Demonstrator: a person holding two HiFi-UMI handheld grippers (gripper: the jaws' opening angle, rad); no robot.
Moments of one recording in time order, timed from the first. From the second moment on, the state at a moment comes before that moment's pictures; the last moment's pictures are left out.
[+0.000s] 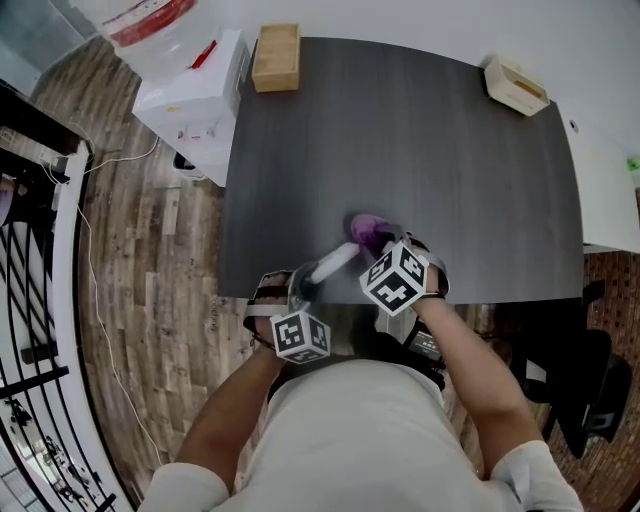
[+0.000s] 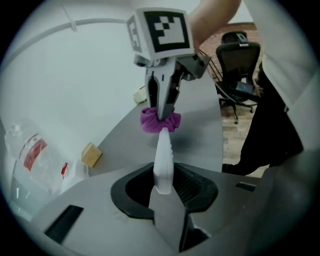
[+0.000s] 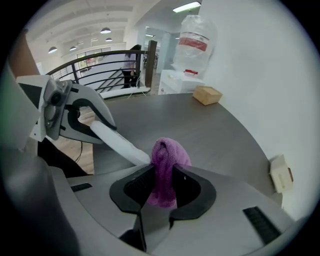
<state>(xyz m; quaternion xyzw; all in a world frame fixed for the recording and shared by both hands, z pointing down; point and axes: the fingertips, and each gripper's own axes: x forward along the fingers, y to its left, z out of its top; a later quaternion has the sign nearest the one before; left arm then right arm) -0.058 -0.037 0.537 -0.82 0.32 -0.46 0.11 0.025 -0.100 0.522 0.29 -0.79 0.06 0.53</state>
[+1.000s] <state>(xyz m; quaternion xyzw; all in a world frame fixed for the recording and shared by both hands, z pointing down) -0.044 -0.034 0.555 -0.81 0.30 -0.50 0.09 -0.038 -0.016 0.465 0.19 -0.87 0.38 0.25</state>
